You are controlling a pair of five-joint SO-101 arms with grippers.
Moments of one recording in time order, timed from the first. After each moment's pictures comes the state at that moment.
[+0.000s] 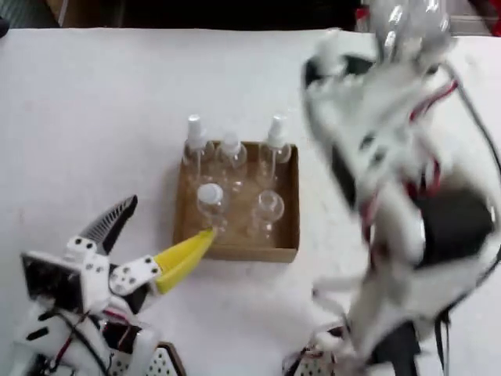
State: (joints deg) left arm 10.2 -105.1 54.2 72.1 3.5; right arm -20.0 -17.6 -50.0 97.5 7.2
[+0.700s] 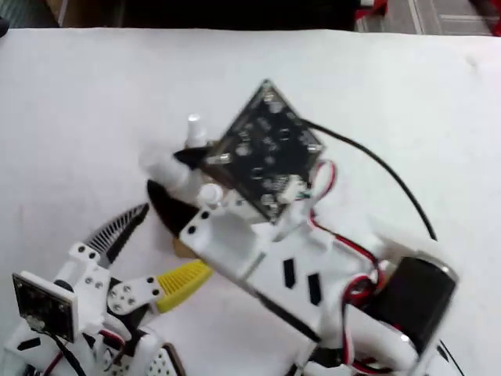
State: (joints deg) left arm 18.0 -105.1 49.7 73.5 2.5; right arm -57.3 -22.2 -44.0 96.3 6.5
